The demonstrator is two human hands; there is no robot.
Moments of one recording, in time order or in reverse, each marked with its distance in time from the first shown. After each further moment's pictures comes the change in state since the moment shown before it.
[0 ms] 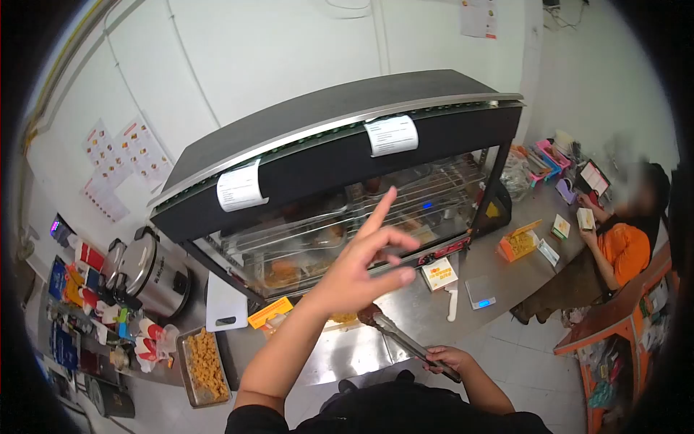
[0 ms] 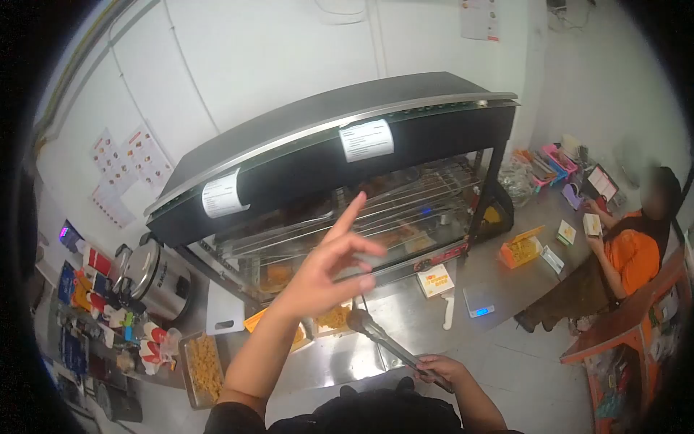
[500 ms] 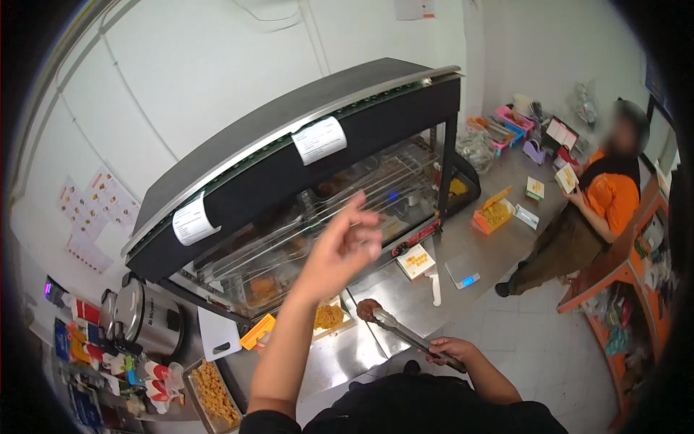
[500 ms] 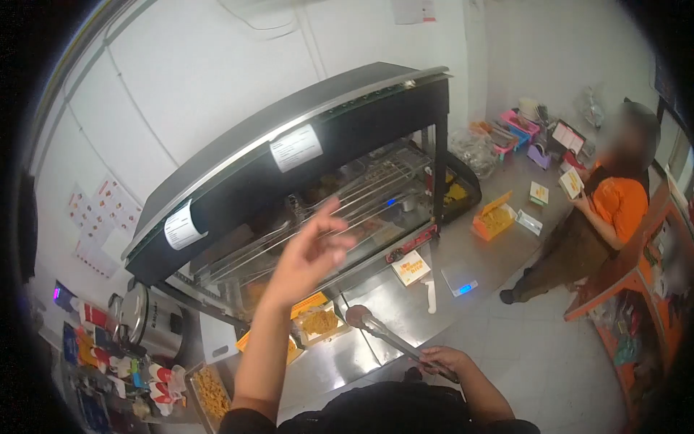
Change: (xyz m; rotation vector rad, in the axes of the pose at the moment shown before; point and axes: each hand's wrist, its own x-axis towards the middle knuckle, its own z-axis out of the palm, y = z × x) left_hand 0.033 -0.037 0.030 -0.205 -0.004 -0.089; right_hand -0.029 0.039 -0.017 0.115 0.044 -0.102
